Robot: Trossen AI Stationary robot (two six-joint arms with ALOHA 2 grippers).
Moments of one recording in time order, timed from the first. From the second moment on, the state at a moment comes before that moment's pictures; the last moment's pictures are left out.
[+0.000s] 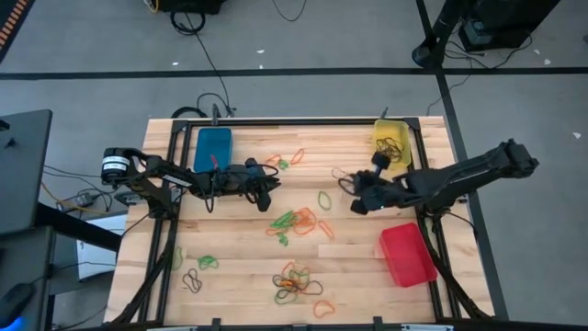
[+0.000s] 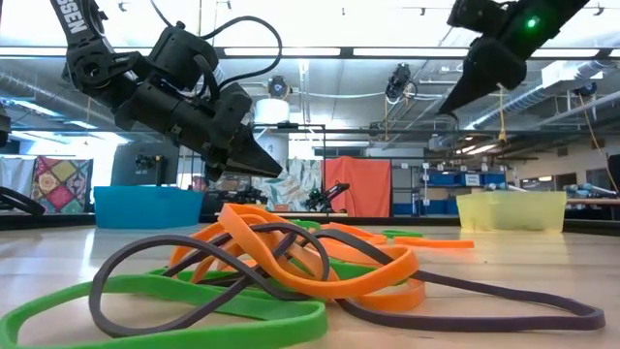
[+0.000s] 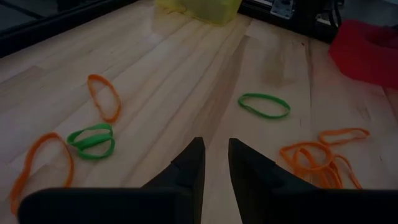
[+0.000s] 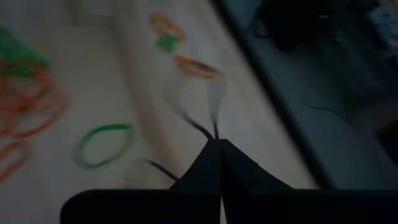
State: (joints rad) left arm 0.15 1.53 0.46 0.69 -0.13 -0.27; right arm 0.21 1.12 0.80 -0.65 0.78 0.26
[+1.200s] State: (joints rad) left arm 0.15 1.53 0.46 0.65 -0.16 -0.25; right arm -0.44 1.01 0.65 -0.76 0.87 0.31
